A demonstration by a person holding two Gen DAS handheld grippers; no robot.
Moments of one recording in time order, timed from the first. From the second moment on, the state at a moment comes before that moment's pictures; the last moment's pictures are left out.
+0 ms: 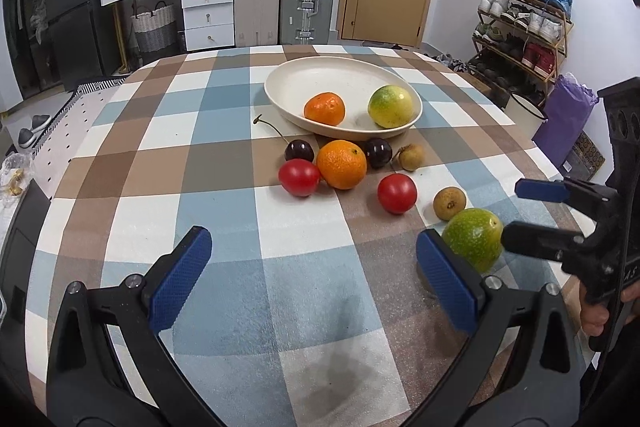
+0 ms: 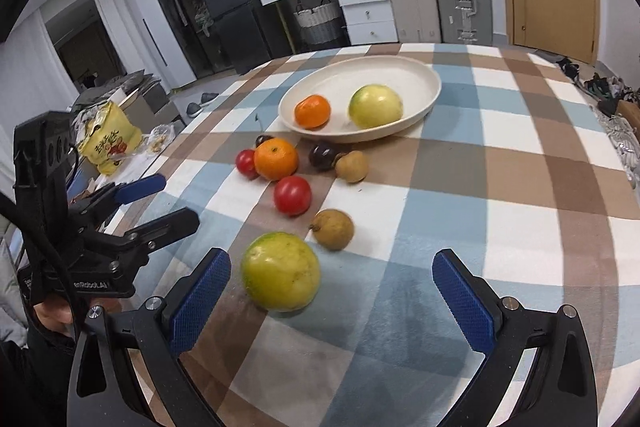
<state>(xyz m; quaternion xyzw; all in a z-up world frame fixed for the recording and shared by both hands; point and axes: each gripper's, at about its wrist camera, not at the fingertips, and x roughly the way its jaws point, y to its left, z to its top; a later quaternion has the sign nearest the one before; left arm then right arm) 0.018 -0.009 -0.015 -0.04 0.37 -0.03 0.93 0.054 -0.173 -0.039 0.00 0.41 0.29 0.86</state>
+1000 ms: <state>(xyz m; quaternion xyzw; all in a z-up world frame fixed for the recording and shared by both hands) 0.025 -0.010 -0.024 -0.05 0.38 -0.04 0.92 0.047 -0.144 -0.062 0.00 0.44 0.35 0.83</state>
